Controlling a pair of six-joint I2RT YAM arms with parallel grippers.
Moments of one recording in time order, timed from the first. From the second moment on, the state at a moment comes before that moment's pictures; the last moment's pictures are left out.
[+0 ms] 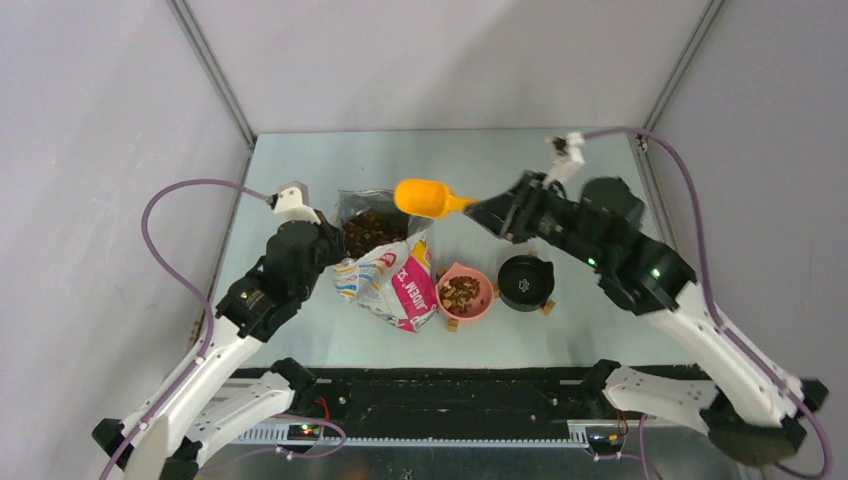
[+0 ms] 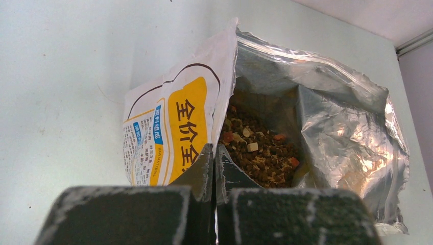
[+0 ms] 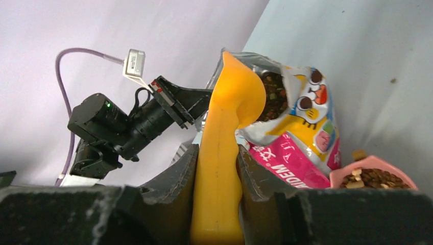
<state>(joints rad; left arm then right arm) -0.61 0.77 0.90 -0.52 -0.47 -0.59 0.76 0.92 1.26 -0.41 -0.08 0.77</state>
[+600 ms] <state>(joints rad) -0.61 0.77 0.90 -0.53 -0.48 -0.59 0.98 1.65 2.07 -1.08 0.19 0.45</state>
